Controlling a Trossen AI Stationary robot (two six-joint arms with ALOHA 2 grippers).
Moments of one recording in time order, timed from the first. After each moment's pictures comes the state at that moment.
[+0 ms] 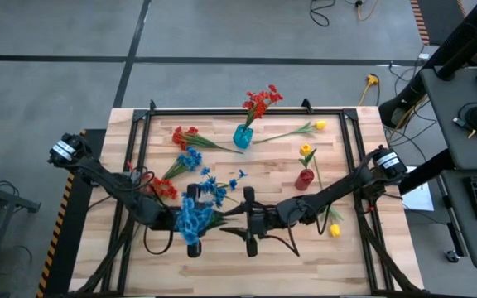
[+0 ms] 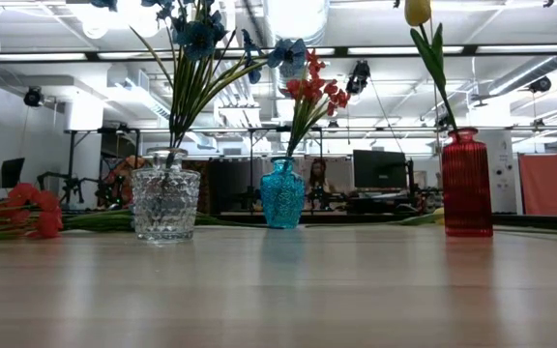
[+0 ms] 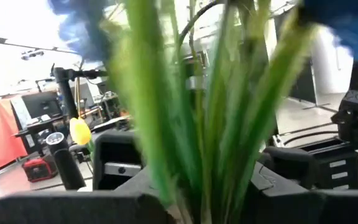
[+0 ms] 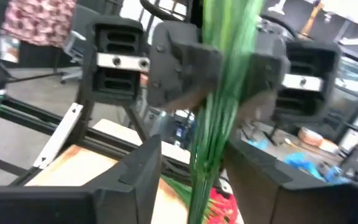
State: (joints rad) left arm -0.62 1.39 0.75 0.86 -0.60 0.35; right arm 0.40 1.83 1.14 0.79 0.31 -0.40
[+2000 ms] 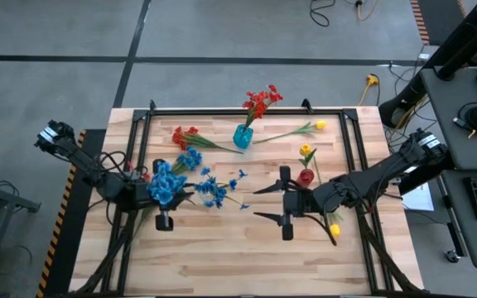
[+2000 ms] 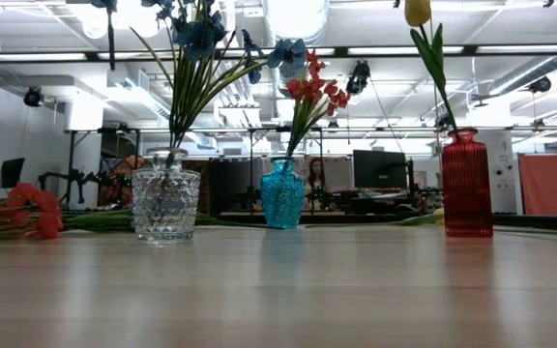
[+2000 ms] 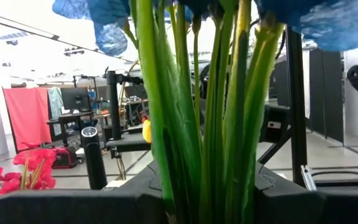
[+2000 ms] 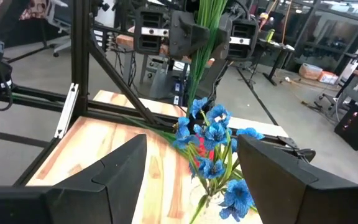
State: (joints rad) left arm -0.66 0.94 0.53 0.78 -0.75 0.32; right arm 0.44 1.38 1.07 0.16 0.45 -0.15
